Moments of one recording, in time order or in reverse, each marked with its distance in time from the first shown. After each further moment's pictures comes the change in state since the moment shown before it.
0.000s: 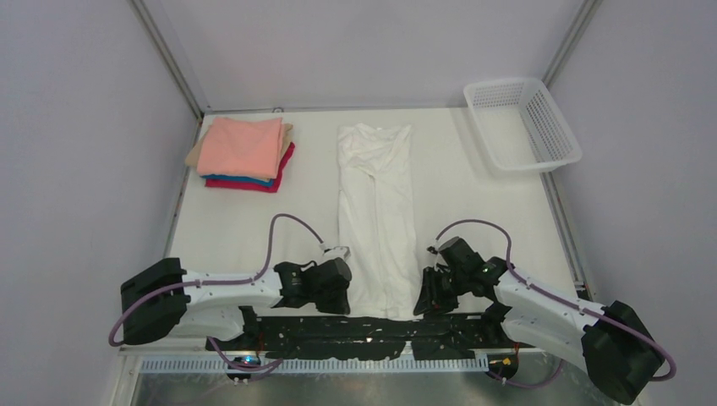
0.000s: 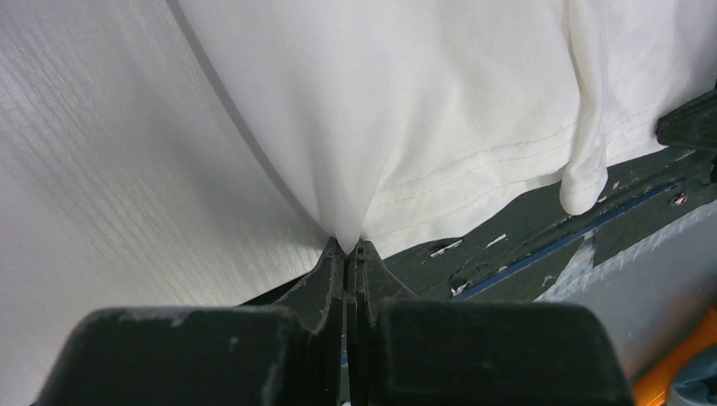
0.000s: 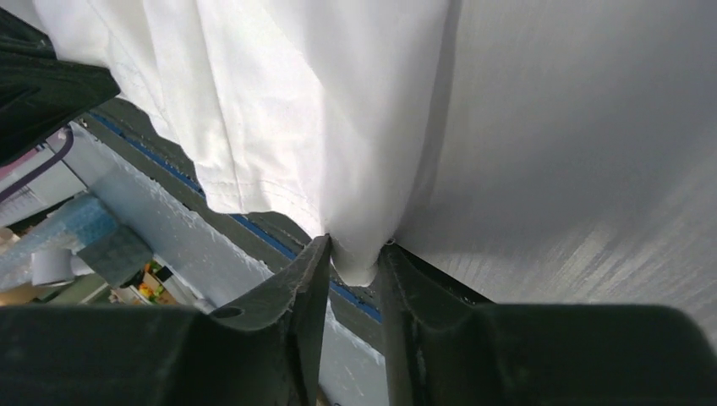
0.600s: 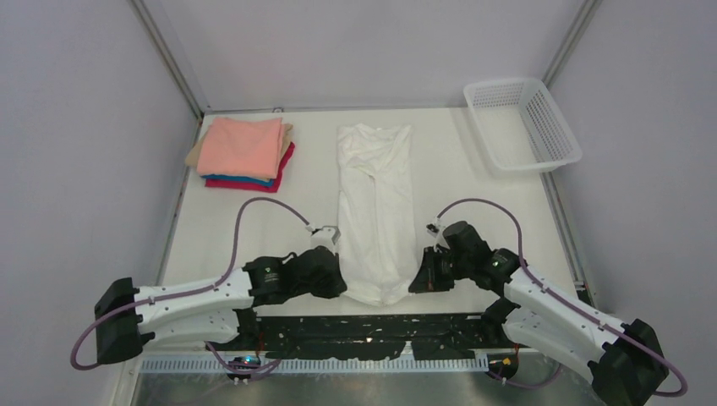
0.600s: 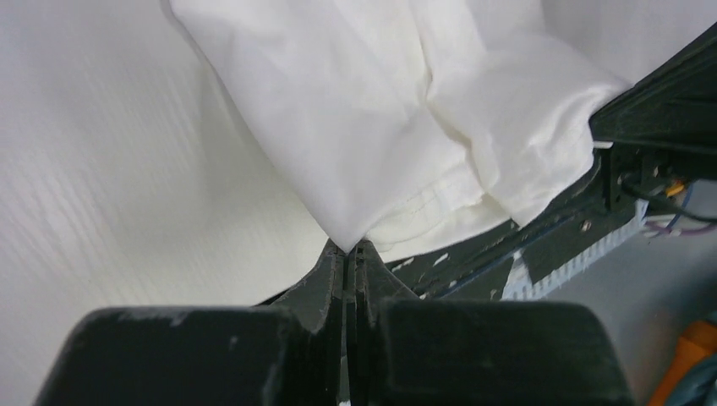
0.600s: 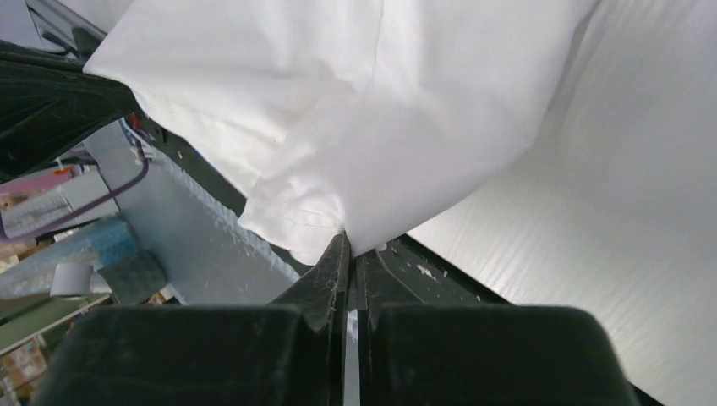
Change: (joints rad) left arm 0.006 -0.249 0.059 -0.142 -0.148 0.084; right arm -0.007 -0.114 0.110 -0.030 0.037 -0.023
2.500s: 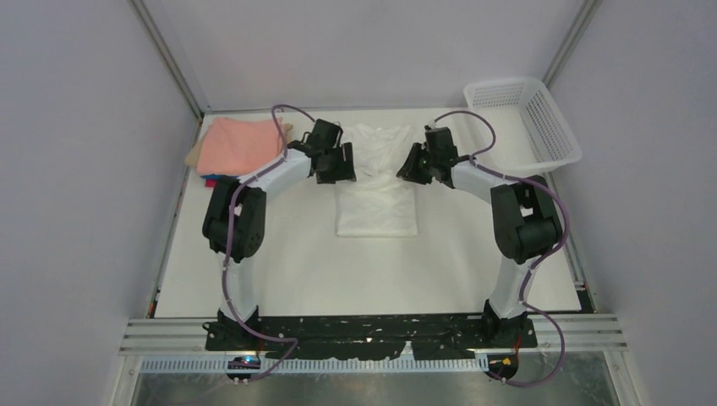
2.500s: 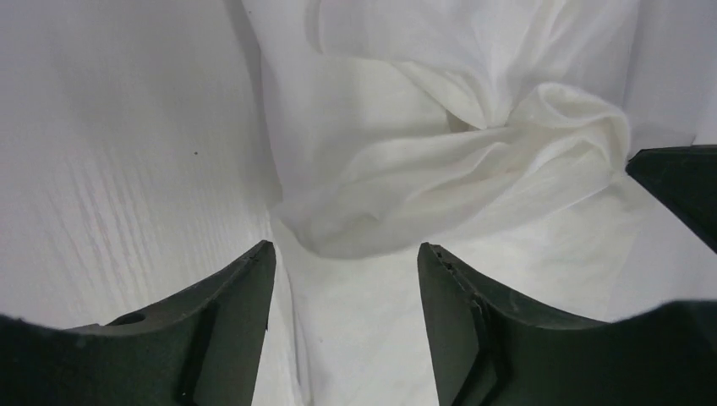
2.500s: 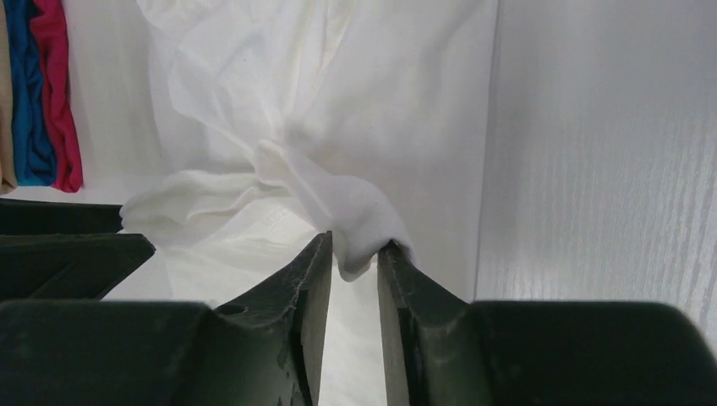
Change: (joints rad) left arm 0.748 1.021 0.958 0.022 0.258 0.473; right arm -0.357 1.091 0.813 0.443 0.259 -0.127
